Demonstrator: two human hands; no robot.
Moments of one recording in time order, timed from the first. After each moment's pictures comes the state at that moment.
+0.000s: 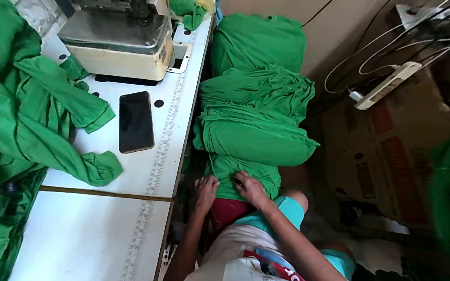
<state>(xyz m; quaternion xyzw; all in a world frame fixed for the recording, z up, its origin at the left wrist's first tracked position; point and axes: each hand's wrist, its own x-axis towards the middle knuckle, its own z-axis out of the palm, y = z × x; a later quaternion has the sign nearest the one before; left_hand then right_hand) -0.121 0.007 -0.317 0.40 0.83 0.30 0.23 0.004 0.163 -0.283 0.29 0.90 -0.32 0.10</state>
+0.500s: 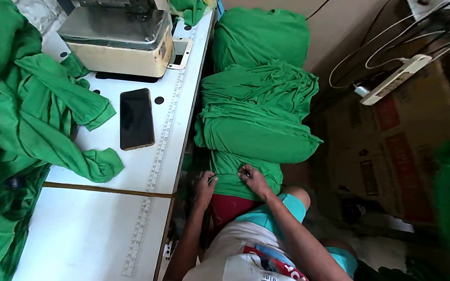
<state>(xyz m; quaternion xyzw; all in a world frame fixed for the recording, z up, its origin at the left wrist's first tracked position) -0.129 0.006 -0.328 0.30 0.83 0.39 0.27 0.008 0.190 -0.322 0.36 0.81 -0.45 0.04</state>
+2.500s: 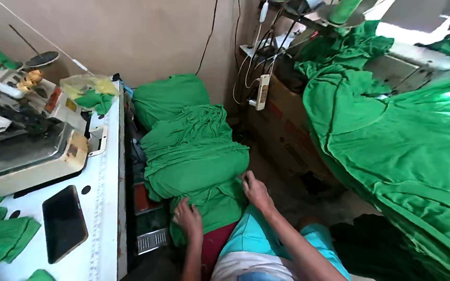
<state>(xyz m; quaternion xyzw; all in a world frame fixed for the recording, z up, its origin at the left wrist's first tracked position) -0.079 0.085 -0.298 0.39 0.86 0.31 0.09 0.117 0.231 -0.261 0.57 0.74 -0.32 -0.13</state>
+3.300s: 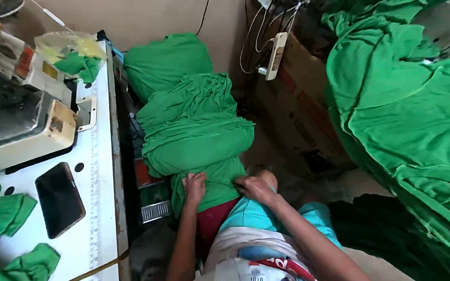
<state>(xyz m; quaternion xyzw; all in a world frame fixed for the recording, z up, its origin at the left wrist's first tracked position) -0.109 0.116 -0.322 0.59 0.76 0.17 0.21 0.129 0.207 -0.281 0.36 0.86 -0.34 0.08</state>
